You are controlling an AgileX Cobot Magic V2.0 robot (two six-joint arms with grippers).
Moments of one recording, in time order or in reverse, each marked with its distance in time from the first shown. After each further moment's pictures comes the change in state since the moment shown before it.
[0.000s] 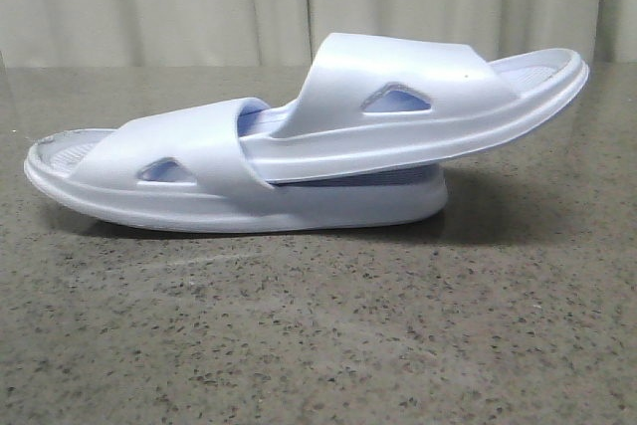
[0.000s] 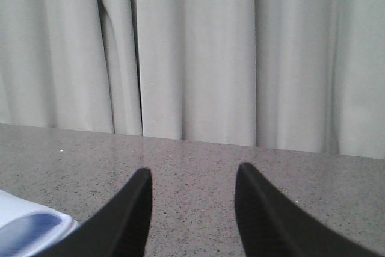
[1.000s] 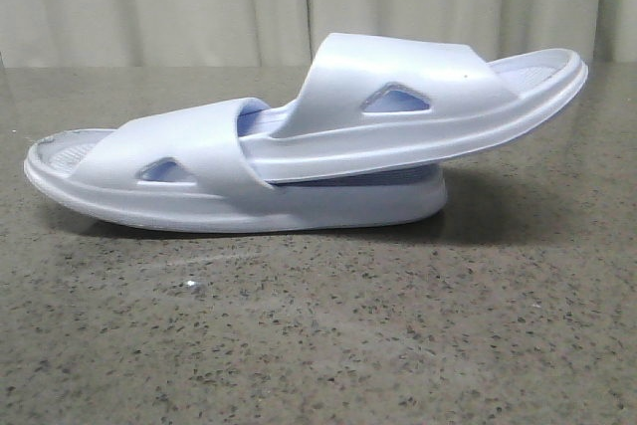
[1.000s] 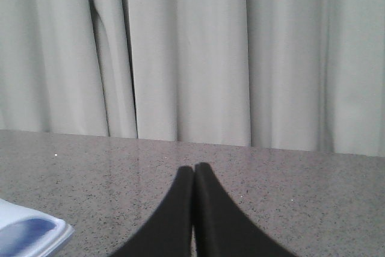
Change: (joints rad) left arm 0.000 0.000 0.000 -0.001 -0.005 0.000; right arm 0.000 0.000 0.000 0.014 -0.017 -0.002
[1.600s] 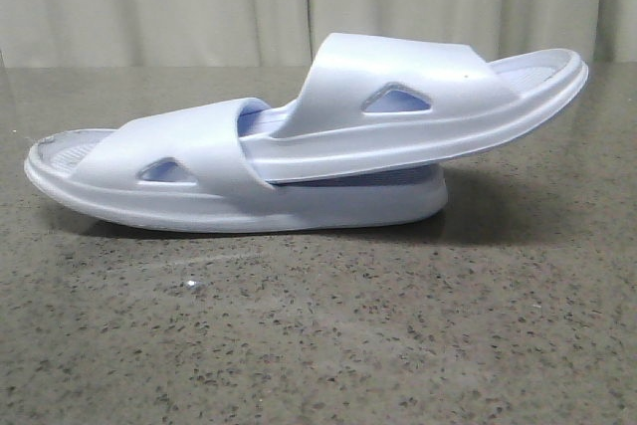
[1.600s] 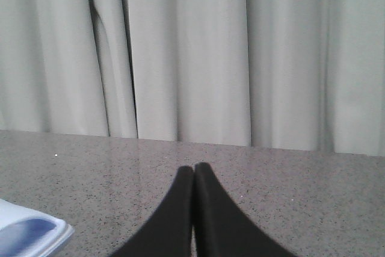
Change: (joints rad) left arm 0.000 0.000 0.002 0.051 -0.036 0.000; right arm 0.000 0.000 0.000 0.001 0.000 0.000
